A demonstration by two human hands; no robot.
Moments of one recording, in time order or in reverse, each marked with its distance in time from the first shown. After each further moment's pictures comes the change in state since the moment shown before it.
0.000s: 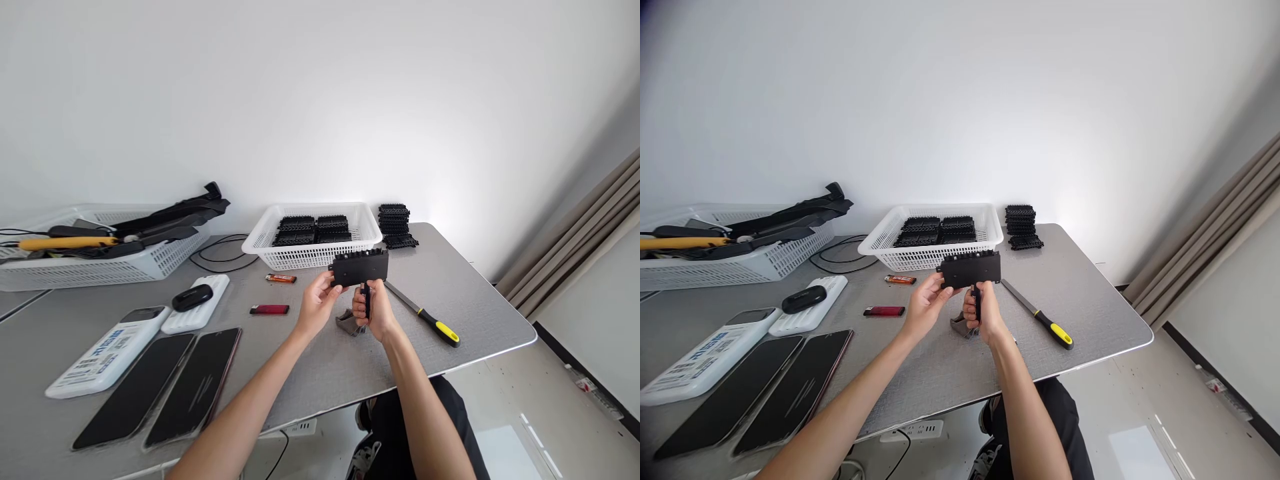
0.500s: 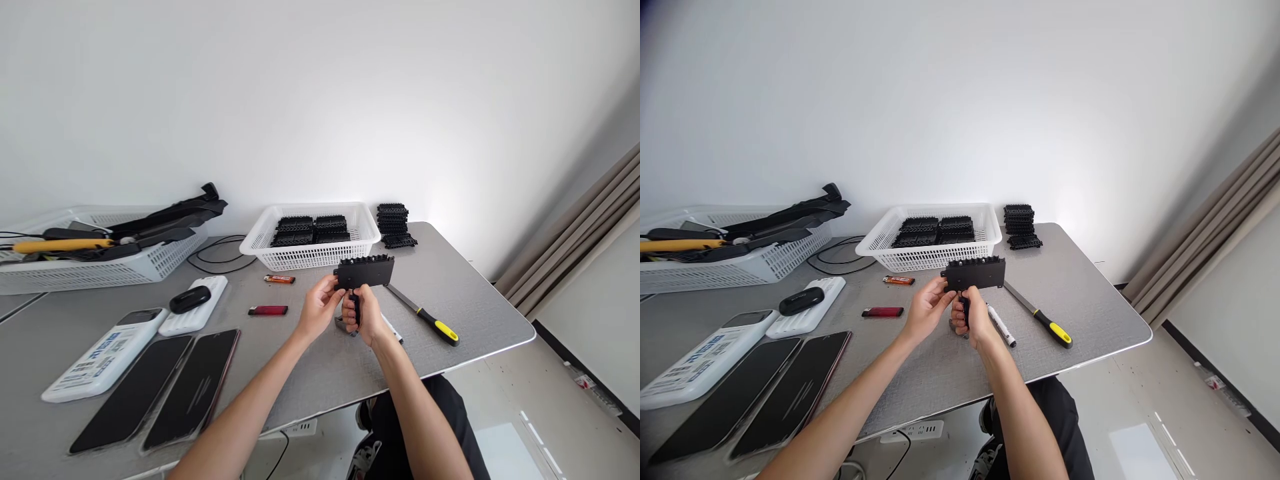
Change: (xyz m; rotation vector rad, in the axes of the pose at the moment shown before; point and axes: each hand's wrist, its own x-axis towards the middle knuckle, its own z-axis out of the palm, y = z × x) left_hand -0.004 0.006 0.003 0.130 -0.066 0.014; right_hand 0.002 0.013 0.014 -0.004 0.014 0.031
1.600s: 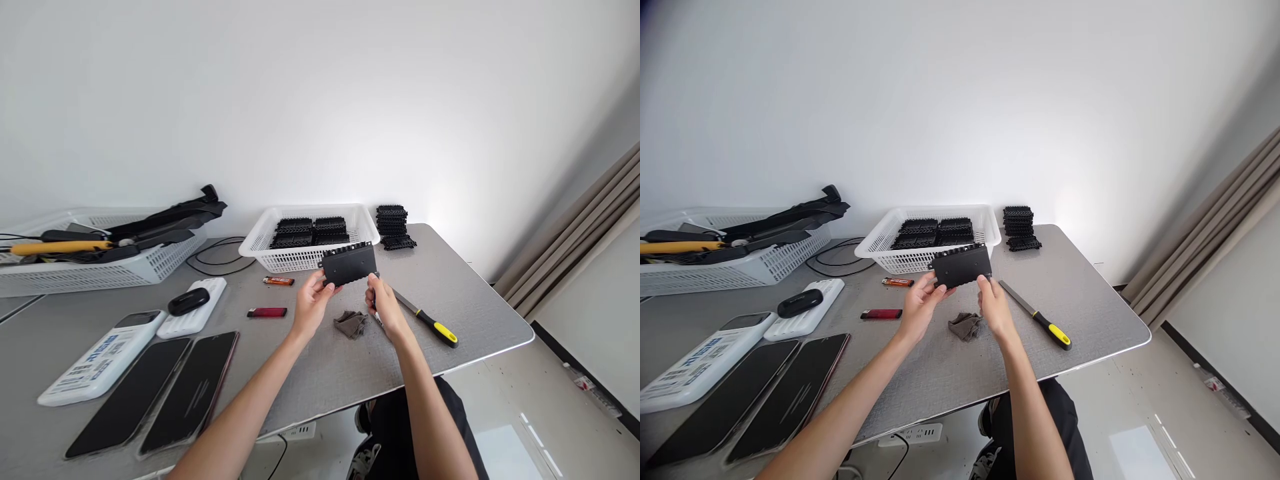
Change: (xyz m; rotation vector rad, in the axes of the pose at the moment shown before) left_hand 0.007 -0.008 -0.005 -0.198 0.176 -0.098; right_hand -0.011 -0.023 -0.024 -0.235 0.248 -0.322
